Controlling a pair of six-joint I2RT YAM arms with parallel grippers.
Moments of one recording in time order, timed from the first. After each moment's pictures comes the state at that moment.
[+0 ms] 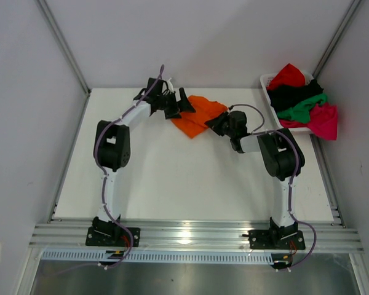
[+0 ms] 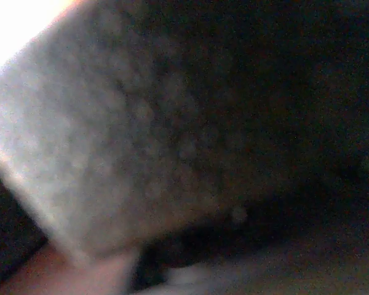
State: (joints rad) left arm -0.29 2.27 1.88 -0.34 0.61 -0.53; right arm 0.35 2.12 1.14 0.65 -0.20 0.95
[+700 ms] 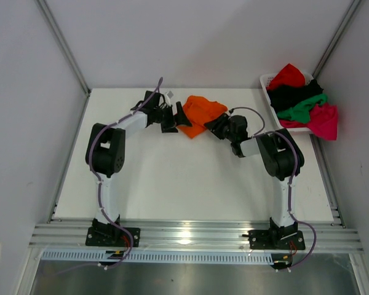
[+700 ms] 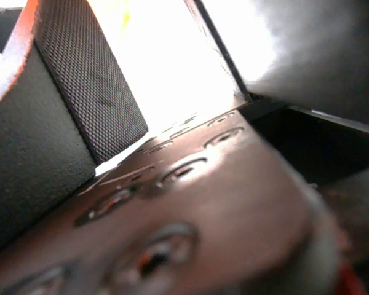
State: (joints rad) left arm -0.29 2.12 1.57 -0.25 0.62 -0.52; right arm 0.35 2.13 1.08 0.74 -0.20 0.96
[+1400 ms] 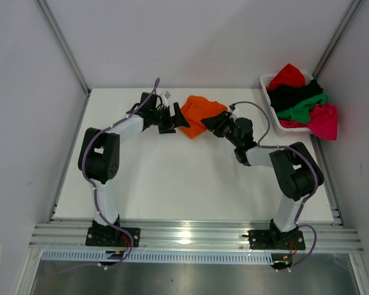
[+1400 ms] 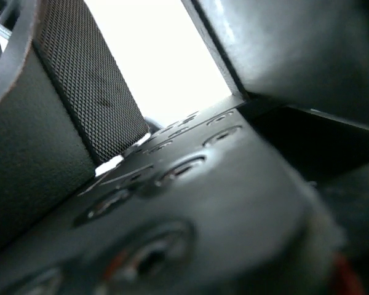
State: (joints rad) left arm -0.29 2.01 1.43 -0.19 0.60 -0.52; right arm 0.41 1.81 0.87 0.84 -0.19 0.93
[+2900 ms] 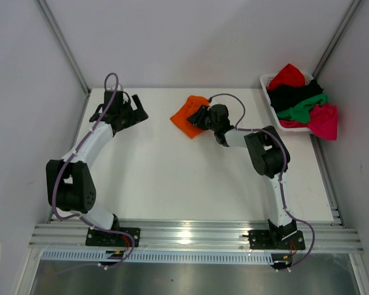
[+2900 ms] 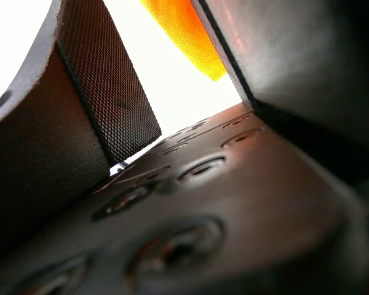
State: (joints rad) left arm -0.11 1.58 1.26 -0.38 0.03 -0.49; right arm 0.47 2.25 1.41 0.53 -0.20 0.77
